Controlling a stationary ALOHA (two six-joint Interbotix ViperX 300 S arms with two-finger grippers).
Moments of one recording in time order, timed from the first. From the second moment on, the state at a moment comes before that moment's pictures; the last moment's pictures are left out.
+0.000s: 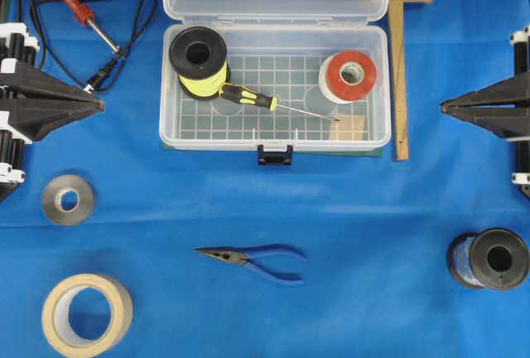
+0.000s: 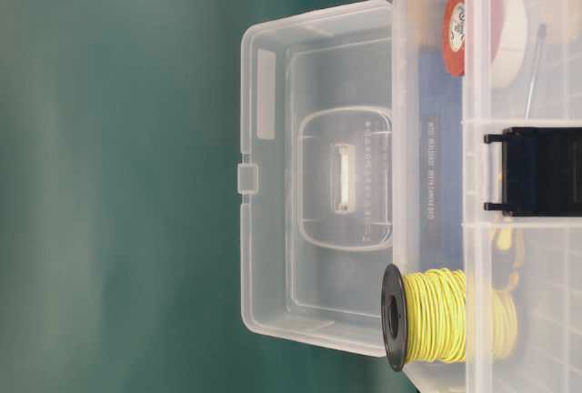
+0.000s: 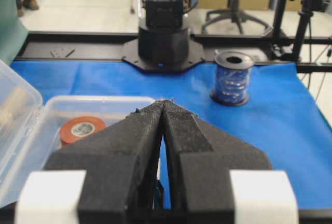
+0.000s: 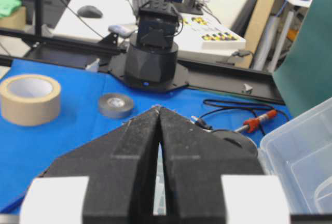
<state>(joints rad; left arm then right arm) 0.00 -0.97 1.18 0.00 -0.29 0.00 0.00 -0.96 1.17 0.00 -0.29 0.00</state>
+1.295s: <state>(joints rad) 0.00 -0.96 1.18 -0.03 -0.31 0.00 -0.17 0.25 0.16 -0.10 0.73 0.57</state>
